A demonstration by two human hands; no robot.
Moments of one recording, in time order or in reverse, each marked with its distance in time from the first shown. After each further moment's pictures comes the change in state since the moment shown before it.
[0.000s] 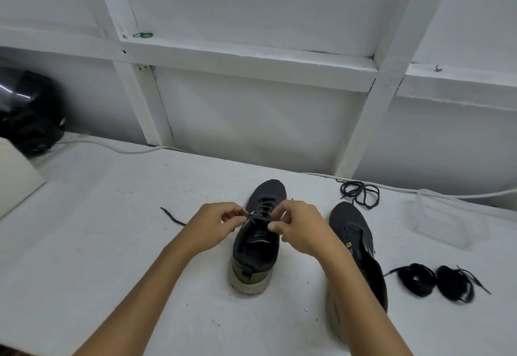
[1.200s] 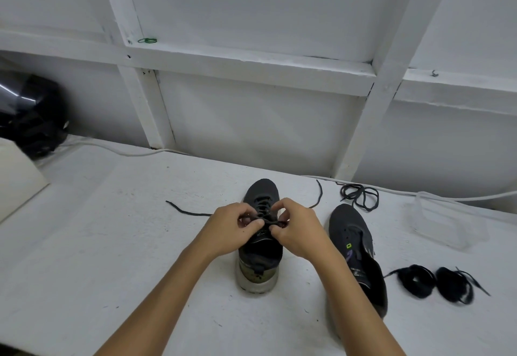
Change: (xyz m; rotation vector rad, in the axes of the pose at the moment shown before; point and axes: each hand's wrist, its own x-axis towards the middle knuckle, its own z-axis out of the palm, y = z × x) left_hand 0.000 0.023 0.020 0.067 0.054 -0.036; right_hand 0.000 0.007 0.011 -0.019 0.097 -0.079
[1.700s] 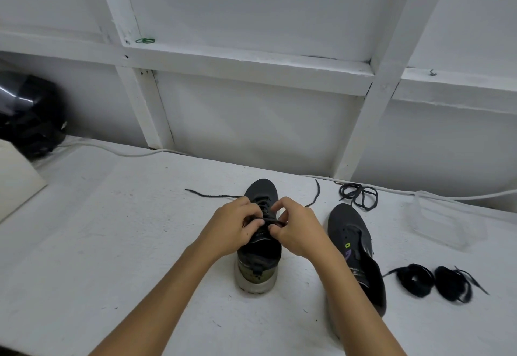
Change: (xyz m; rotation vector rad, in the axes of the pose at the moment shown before) left_hand 0.009 0.000 0.006 0.201 0.060 0.266; right_hand 0.003 0.002 -0.001 0.033 -0.027 0.002
